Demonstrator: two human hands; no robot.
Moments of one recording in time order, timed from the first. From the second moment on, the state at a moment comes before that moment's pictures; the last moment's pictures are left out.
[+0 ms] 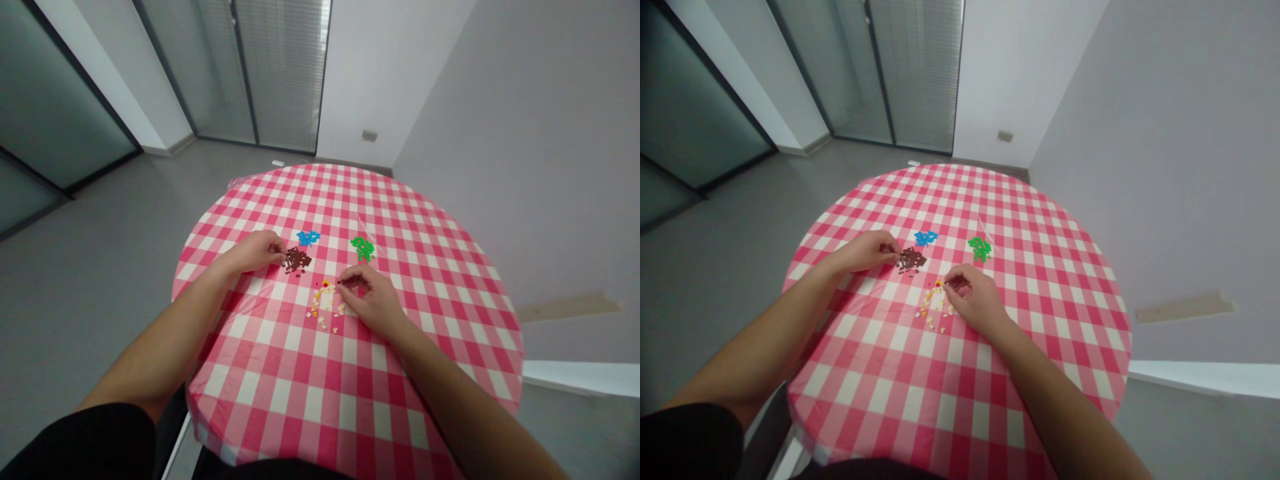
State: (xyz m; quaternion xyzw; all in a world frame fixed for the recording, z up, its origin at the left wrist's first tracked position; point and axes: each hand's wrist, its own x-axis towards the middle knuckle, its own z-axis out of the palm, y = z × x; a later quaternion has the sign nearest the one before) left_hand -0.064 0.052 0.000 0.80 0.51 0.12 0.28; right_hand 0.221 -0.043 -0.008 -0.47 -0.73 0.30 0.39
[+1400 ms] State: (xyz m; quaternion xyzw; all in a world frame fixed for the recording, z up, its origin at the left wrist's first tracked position) left_hand 0.014 0.001 -0.007 0.76 0.32 0.29 0.49; right_hand 0.209 -0.050 -0.011 -0.44 -0.76 0.17 0.45
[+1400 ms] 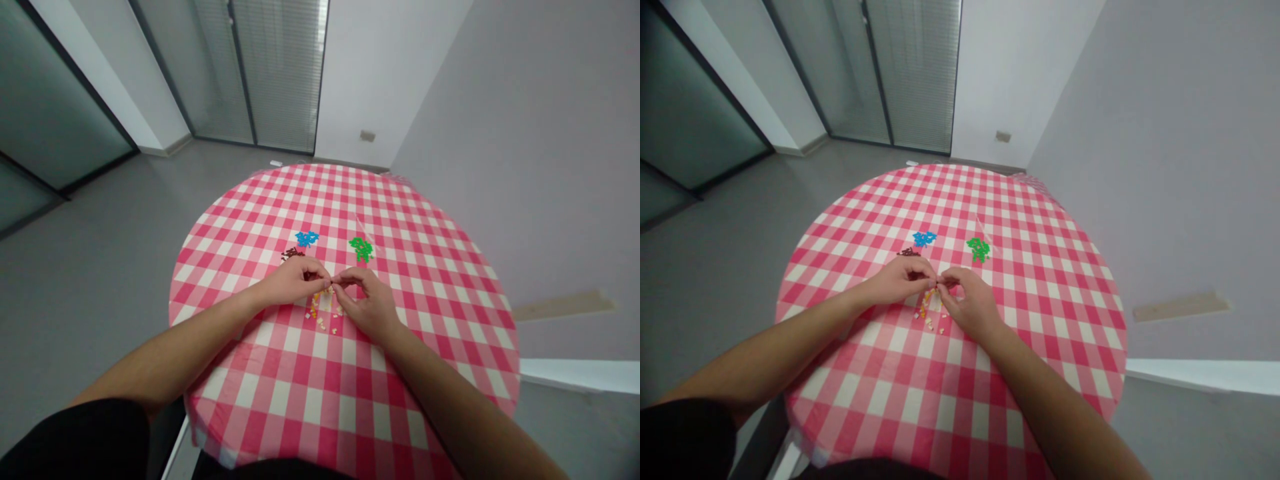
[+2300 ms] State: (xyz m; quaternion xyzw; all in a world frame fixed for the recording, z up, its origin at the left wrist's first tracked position) left_hand -0.049 0.039 0.006 0.70 0.50 0.27 0.44; right_hand 0.211 -0.050 -0.010 -0.46 -0.74 0.21 0.44
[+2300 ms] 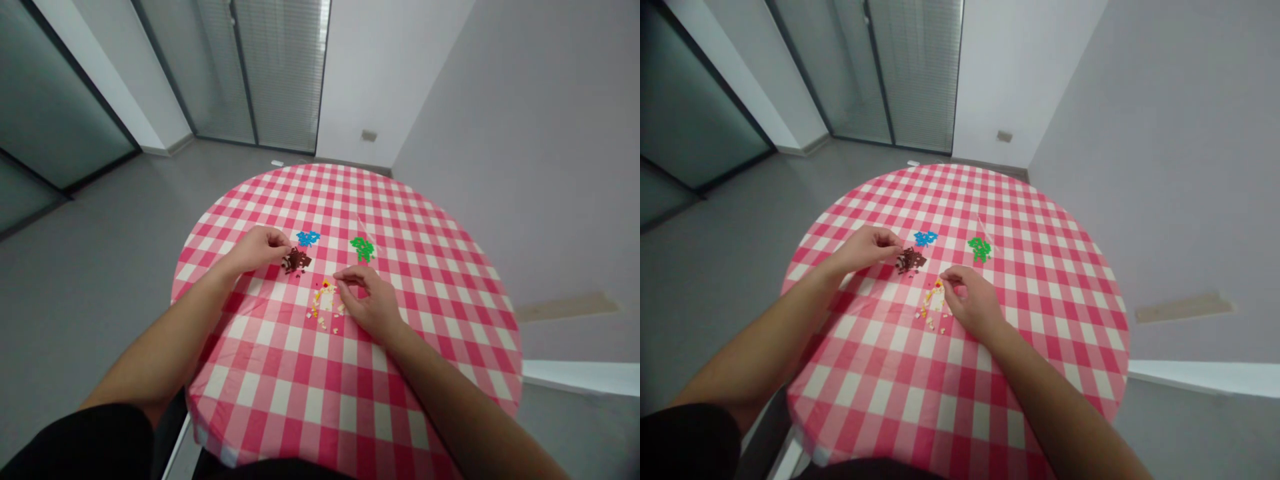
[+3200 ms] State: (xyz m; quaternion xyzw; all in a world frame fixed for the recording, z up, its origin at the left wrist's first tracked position) left_hand -0.073 0.053 -0.001 0.78 0.53 0.10 0.32; right_hand 0.214 -0.050 -0.021 -0.43 -0.72 0.26 0.48
